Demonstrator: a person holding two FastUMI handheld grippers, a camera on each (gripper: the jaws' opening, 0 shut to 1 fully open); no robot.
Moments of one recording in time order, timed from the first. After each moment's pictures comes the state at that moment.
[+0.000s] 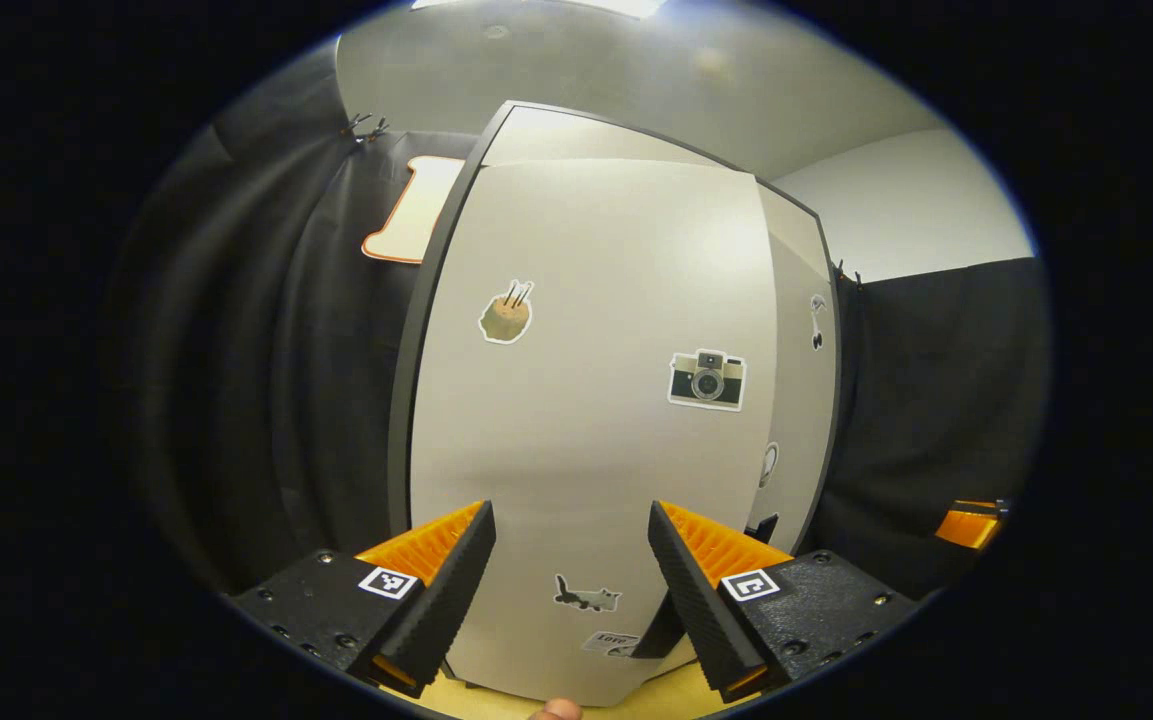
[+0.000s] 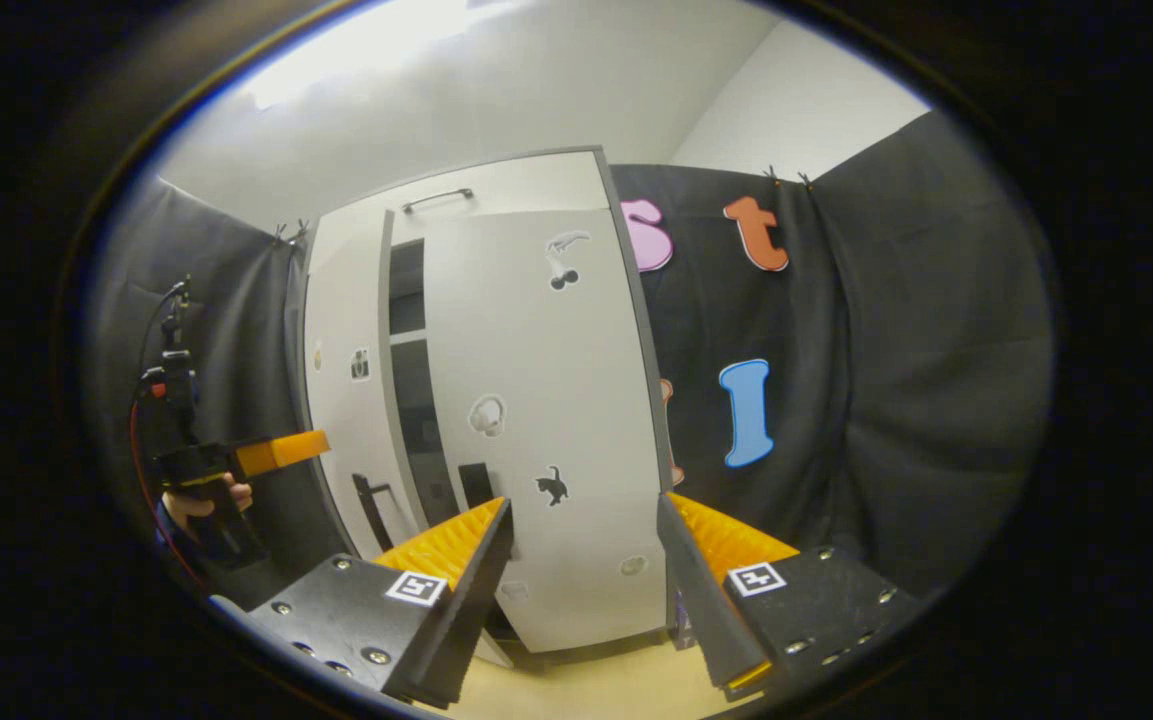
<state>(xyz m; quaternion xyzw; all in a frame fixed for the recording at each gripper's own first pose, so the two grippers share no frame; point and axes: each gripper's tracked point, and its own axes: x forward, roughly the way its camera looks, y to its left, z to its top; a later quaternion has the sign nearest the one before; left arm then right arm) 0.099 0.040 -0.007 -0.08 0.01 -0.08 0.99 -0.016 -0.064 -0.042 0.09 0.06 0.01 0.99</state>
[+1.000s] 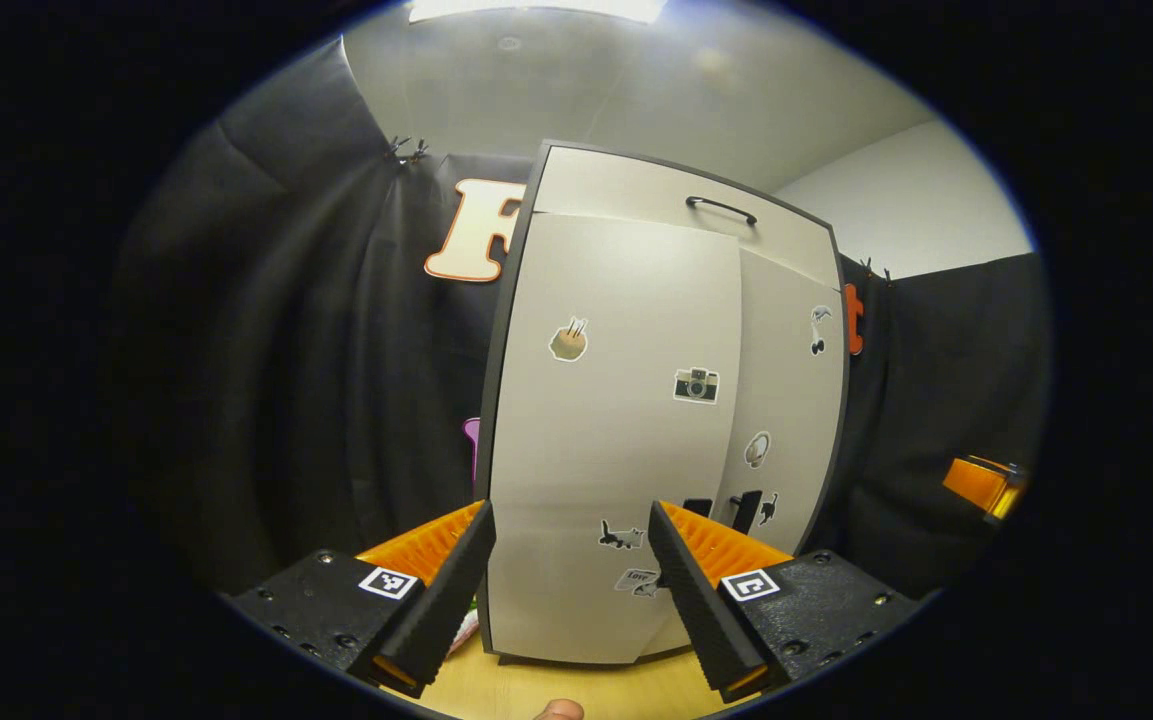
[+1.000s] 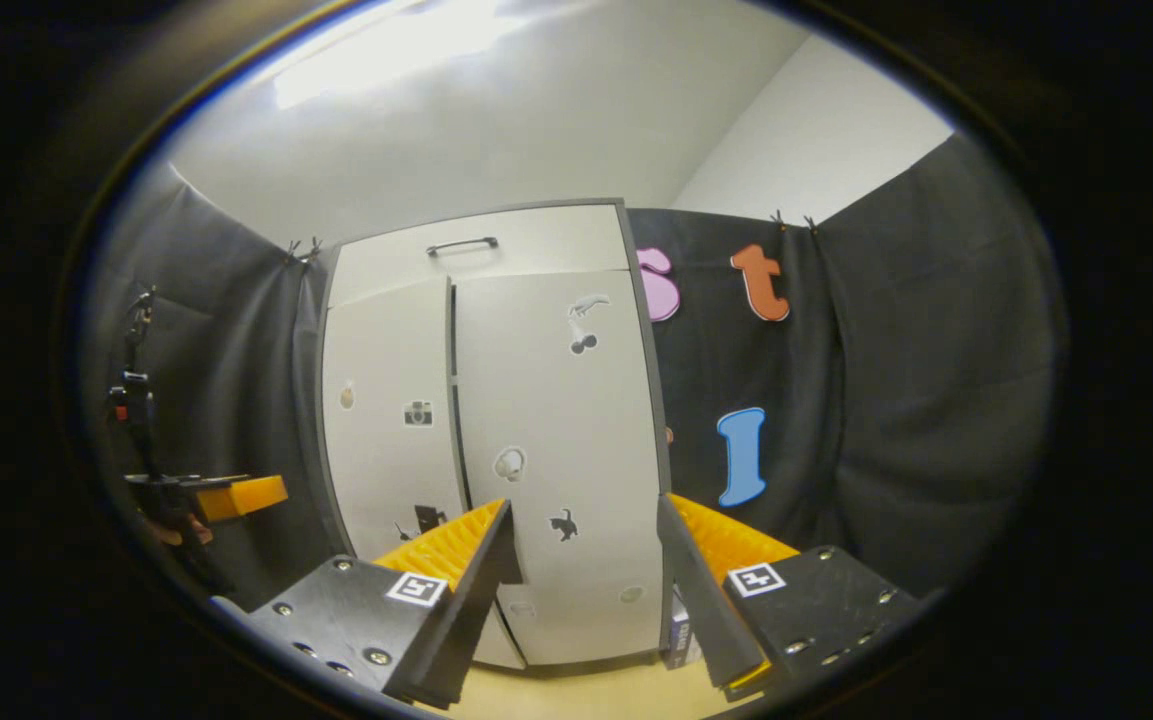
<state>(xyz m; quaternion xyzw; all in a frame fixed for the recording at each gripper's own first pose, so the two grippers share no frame) 0.003 0.070 0.002 -0.07 0.02 -0.02 1.00 -0.030 -0.050 0.011 0.06 0.02 0.00 1.00</state>
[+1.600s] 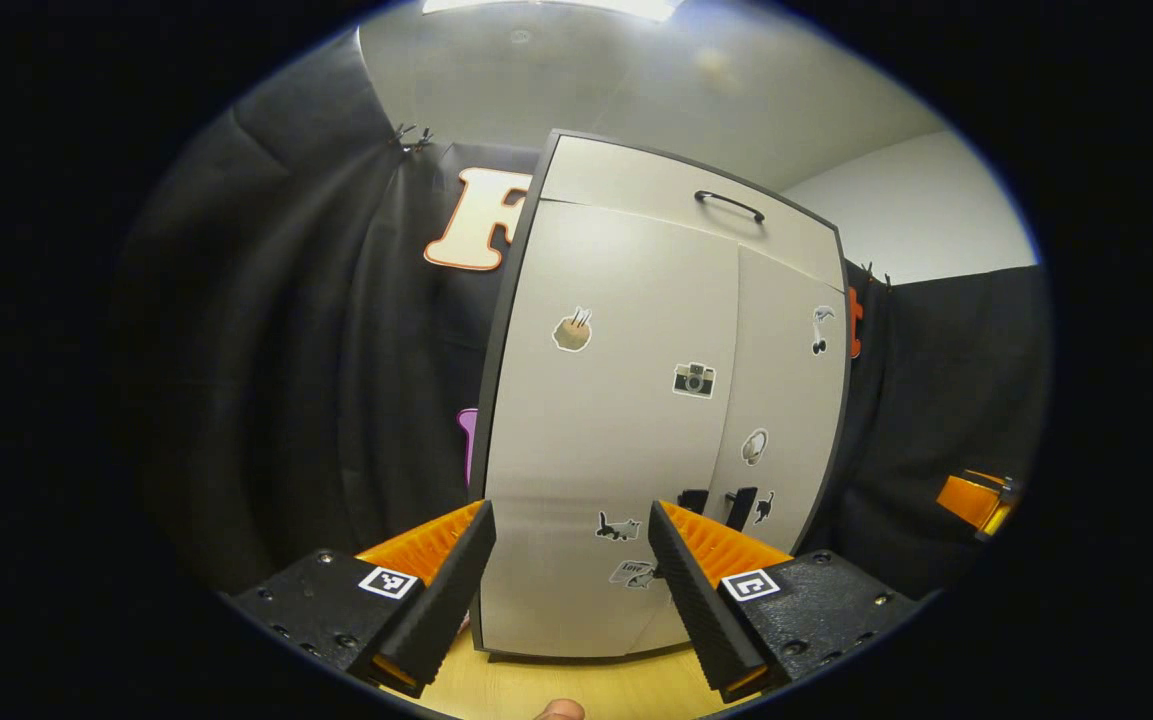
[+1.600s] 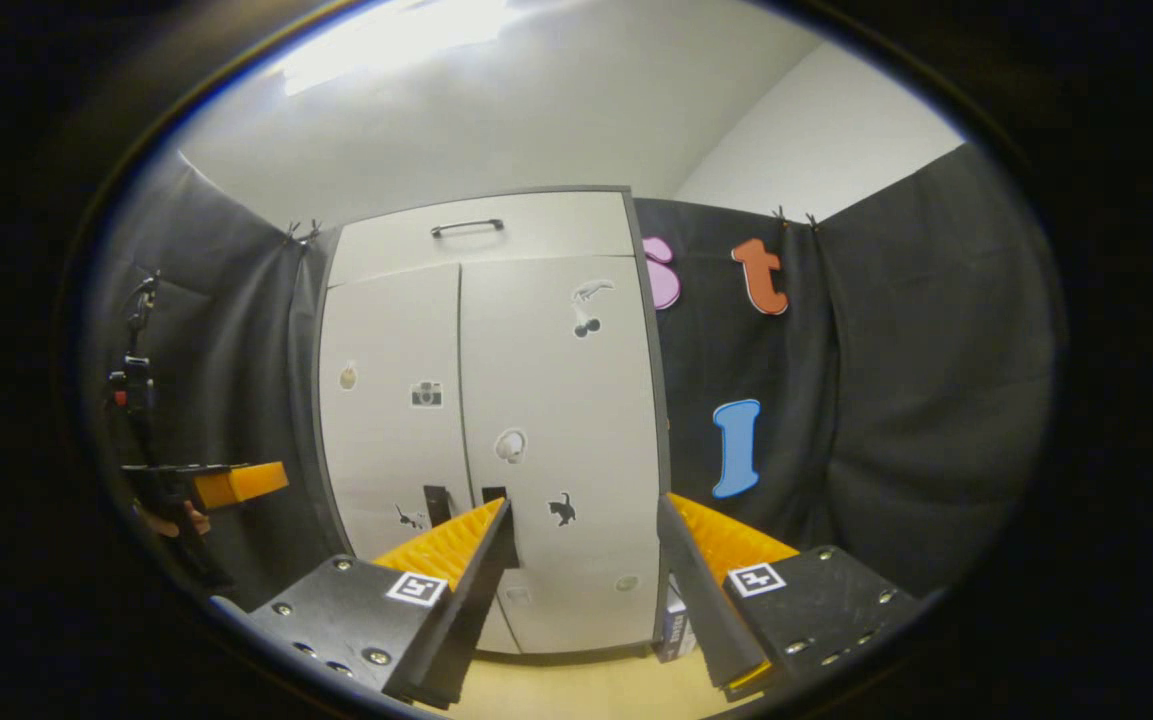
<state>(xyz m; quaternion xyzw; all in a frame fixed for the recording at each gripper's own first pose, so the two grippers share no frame) 0.010 0.070 -0.007 -0.09 0.02 -0.03 1.00 -0.034 -0.040 -0.001 0.05 0.03 -0.01 1.00</state>
